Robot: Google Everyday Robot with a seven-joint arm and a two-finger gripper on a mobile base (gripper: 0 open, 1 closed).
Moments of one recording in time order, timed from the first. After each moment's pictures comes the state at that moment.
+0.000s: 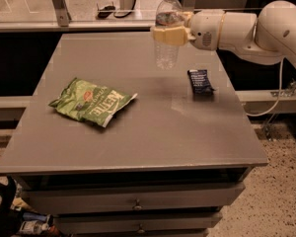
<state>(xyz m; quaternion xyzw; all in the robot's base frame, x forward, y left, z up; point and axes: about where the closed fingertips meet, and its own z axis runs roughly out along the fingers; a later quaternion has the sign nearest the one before) 0.670 -0.058 0.989 -0.42 0.61 0.34 0.59</state>
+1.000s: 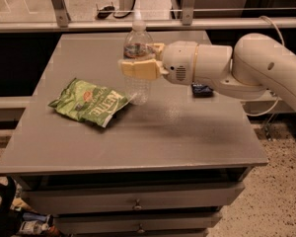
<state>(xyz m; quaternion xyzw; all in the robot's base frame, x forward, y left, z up) 0.571 0.018 0.956 -0.41 0.61 0.39 0.55</state>
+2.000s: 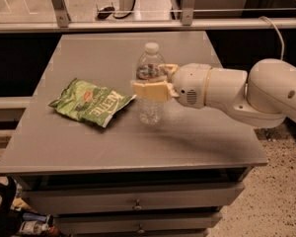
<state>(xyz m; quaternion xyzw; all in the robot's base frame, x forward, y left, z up) 0.538 -0.009 0.922 -0.38 0.66 0.36 0.54</state>
